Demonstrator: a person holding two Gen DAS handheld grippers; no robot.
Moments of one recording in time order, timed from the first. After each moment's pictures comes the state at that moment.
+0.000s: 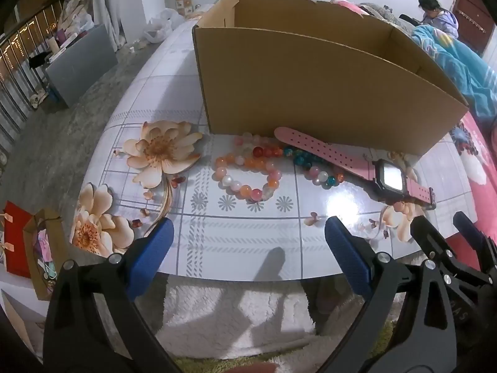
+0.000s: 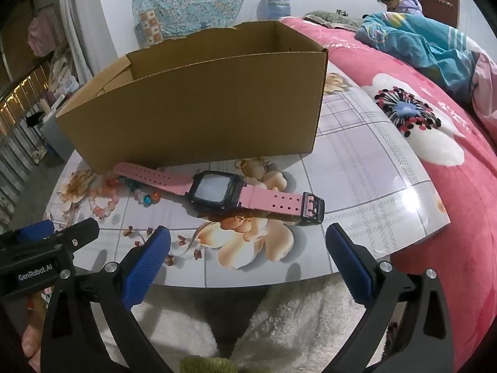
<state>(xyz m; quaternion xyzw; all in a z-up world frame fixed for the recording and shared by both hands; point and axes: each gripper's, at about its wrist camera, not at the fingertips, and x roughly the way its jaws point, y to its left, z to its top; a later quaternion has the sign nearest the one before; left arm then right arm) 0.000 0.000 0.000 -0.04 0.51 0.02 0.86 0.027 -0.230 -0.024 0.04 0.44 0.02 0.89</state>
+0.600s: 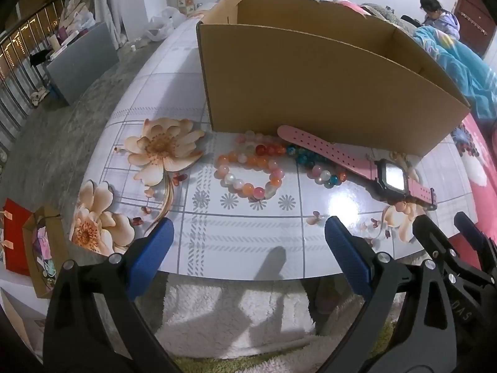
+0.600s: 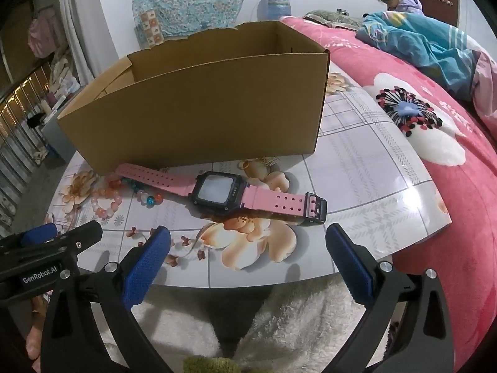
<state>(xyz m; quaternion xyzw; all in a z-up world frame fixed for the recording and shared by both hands) -0.001 0.005 -0.002 -0.04 0.51 0.03 0.86 0.028 -0.229 -0.022 0.04 0.44 0.03 0.89</state>
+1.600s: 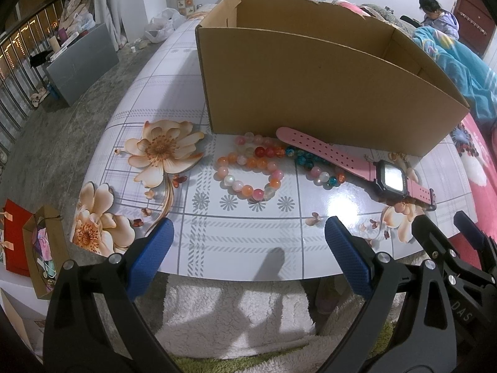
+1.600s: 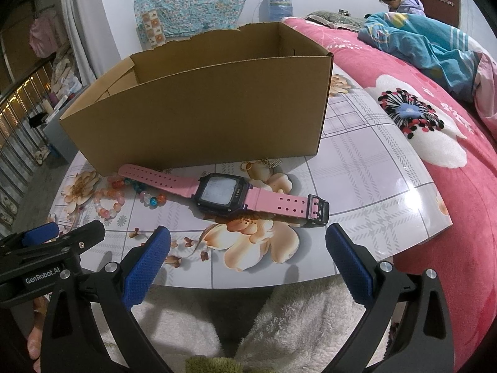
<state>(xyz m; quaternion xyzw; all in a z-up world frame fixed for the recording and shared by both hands) -0.001 0.005 -0.001 -0.04 0.51 0.03 0.86 0.027 -0.226 -0.021 0.04 0.44 0.03 0.90</state>
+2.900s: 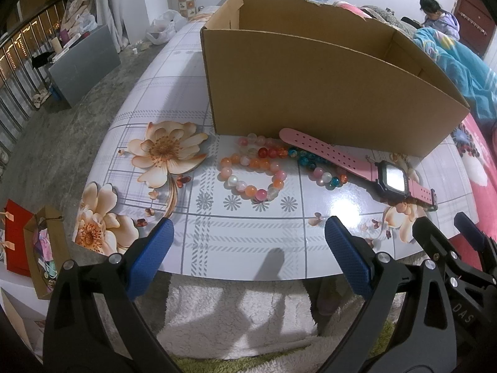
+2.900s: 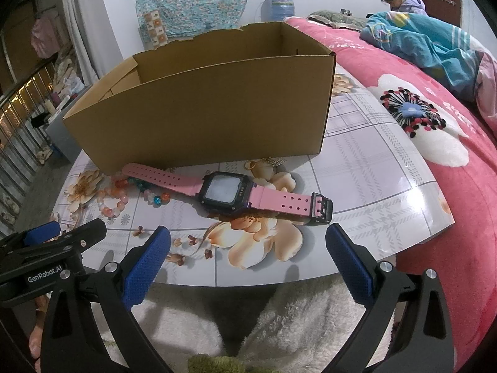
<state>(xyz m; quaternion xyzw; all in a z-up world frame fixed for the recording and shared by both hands) 0.001 0.007 0.004 -0.04 0.51 0.03 0.86 0.026 -0.221 -0.021 0.04 0.44 0.03 0.90</state>
